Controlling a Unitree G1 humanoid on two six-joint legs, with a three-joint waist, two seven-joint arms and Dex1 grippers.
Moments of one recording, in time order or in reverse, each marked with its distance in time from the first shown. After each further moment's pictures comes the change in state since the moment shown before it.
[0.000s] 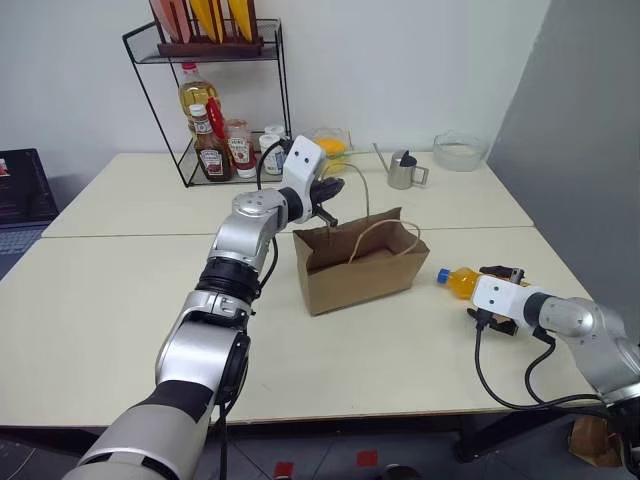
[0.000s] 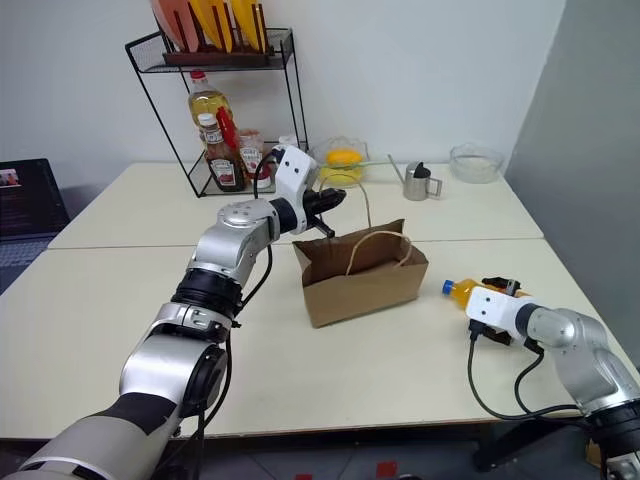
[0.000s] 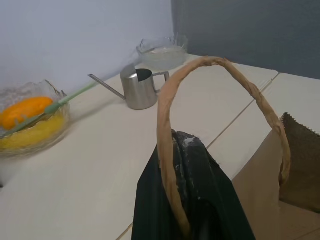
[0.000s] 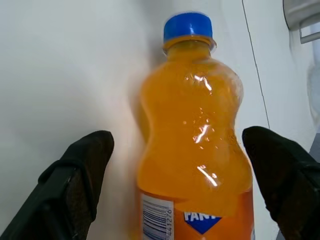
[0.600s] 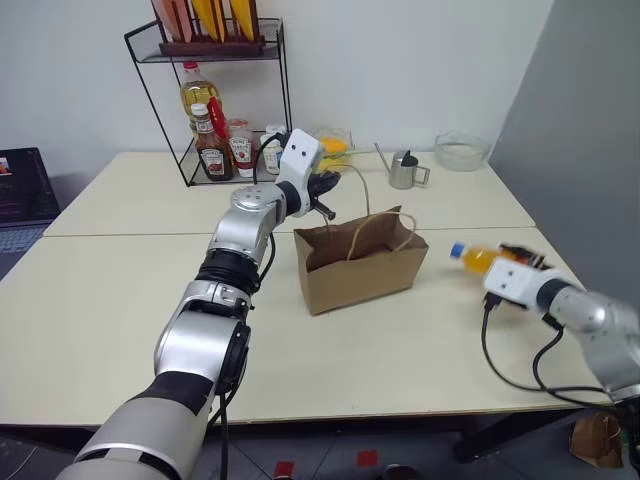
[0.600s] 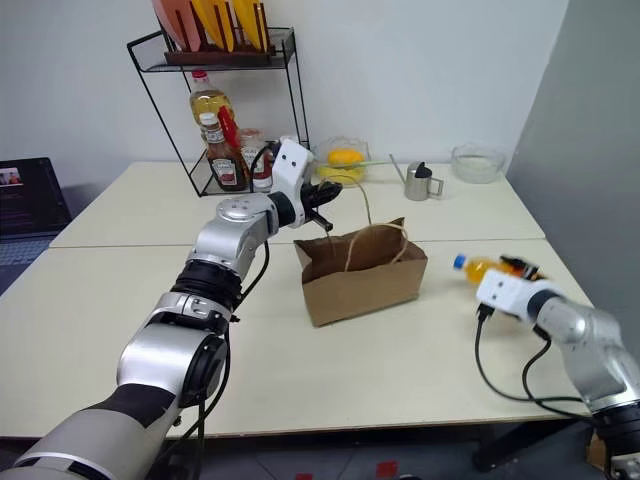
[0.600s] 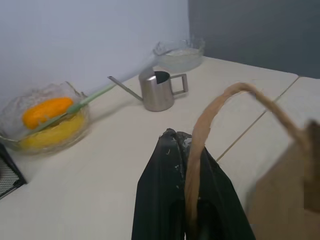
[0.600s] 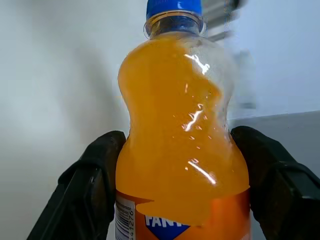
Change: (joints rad) left arm -0.067 -0.011 -0.001 0.125 0.001 -0.082 0.012; right arm -0.007 0.010 0.013 0.082 -0.098 -0.078 -0.177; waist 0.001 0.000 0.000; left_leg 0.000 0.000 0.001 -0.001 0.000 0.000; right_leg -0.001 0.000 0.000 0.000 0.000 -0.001
